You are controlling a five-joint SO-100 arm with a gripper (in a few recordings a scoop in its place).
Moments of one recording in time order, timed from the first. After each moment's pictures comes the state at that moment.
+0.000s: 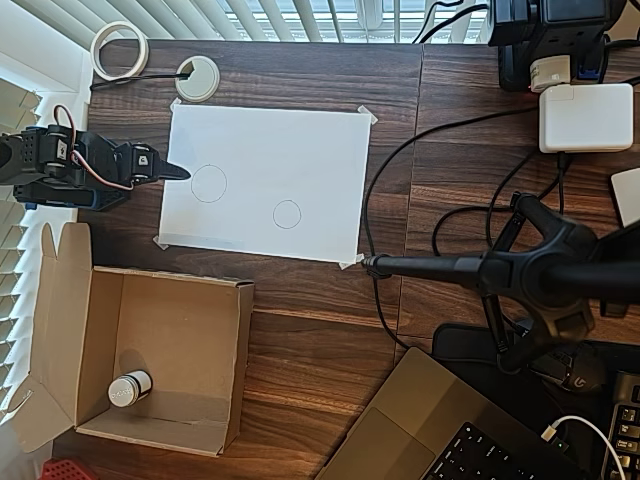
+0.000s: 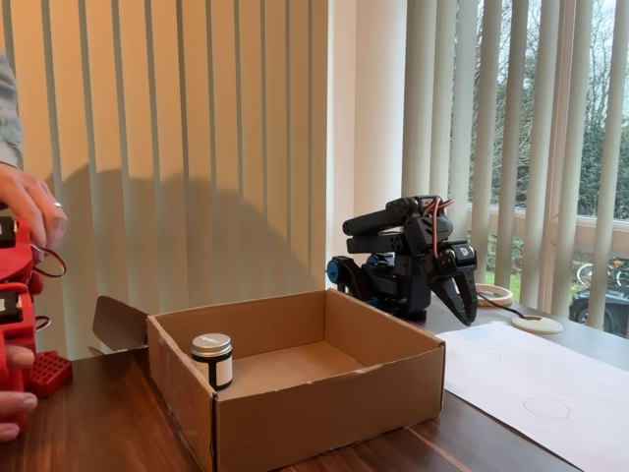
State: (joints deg) arm -2.2 192.0 175.2 71.6 -7.4
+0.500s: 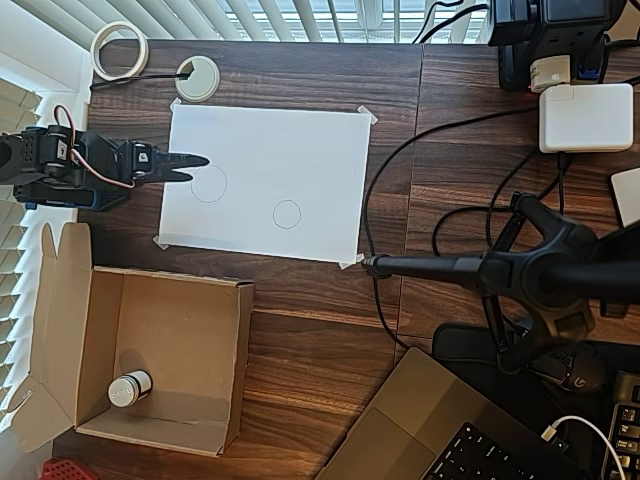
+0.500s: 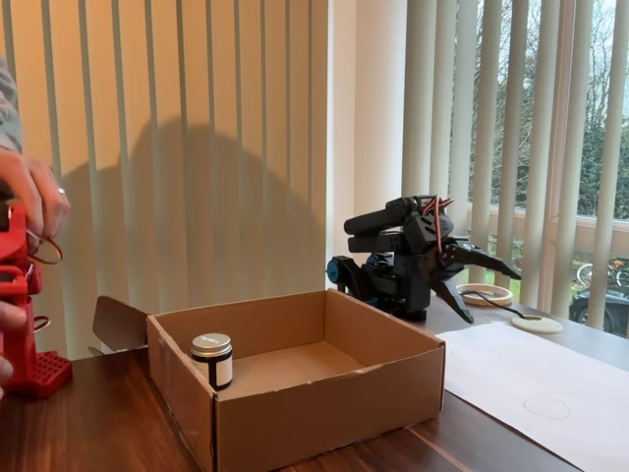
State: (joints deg) arm -0.4 188.1 172.5 66.3 -17.9
